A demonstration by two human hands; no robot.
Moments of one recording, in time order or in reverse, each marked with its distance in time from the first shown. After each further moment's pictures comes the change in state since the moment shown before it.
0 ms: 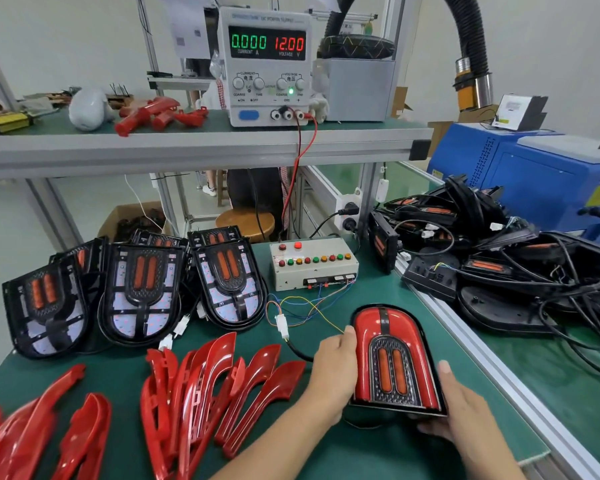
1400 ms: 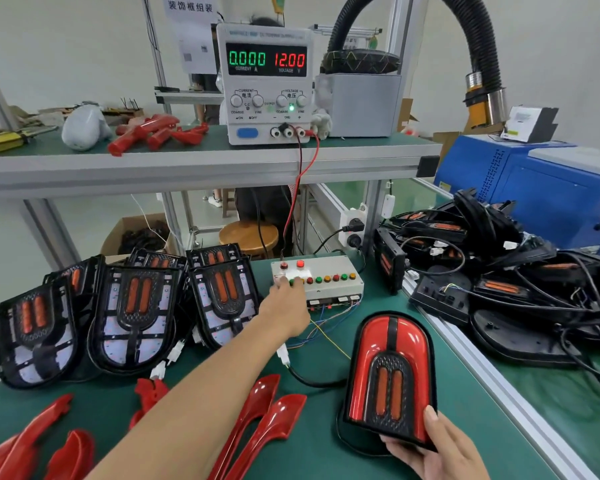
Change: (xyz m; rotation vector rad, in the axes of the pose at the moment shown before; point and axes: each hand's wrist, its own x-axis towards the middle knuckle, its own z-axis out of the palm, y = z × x) left_hand 0.129 0.061 -0.089 1.256 0.008 0.168; right_hand 0.009 0.011 0.030 0.546 -0.195 0.026
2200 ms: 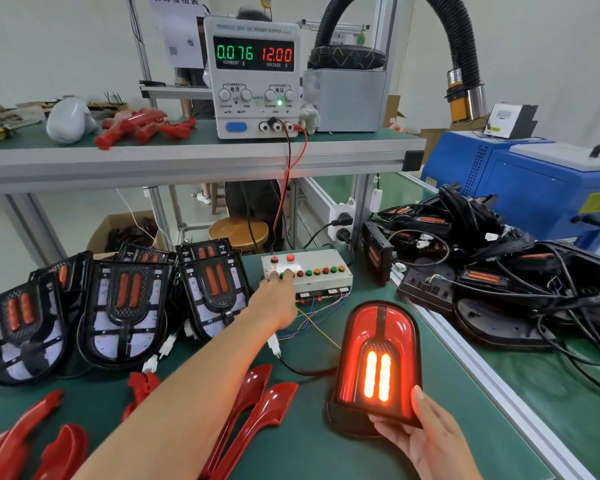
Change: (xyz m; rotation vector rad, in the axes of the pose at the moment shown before) left_hand 0.002 -0.006 0.007 -0.031 0.038 0.023; right_hand 0.002 -0.003 0.002 0.026 0.049 0.021
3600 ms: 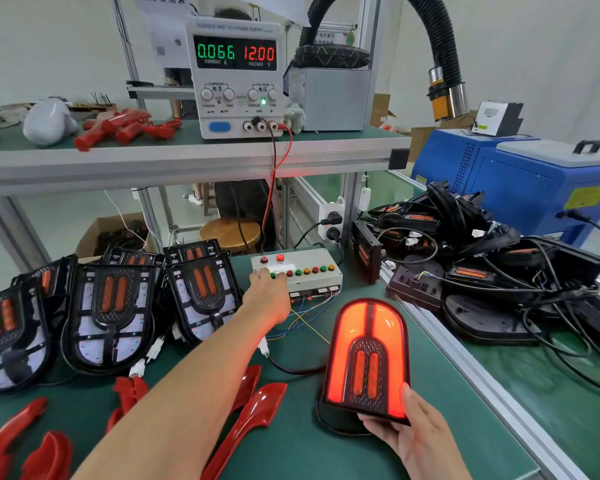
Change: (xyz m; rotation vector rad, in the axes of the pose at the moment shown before) left_hand 0.007 0.015 -0.003 0.094 0.011 -0.061; right_hand -0.003 0.001 0.001 0.004 0.001 -0.028
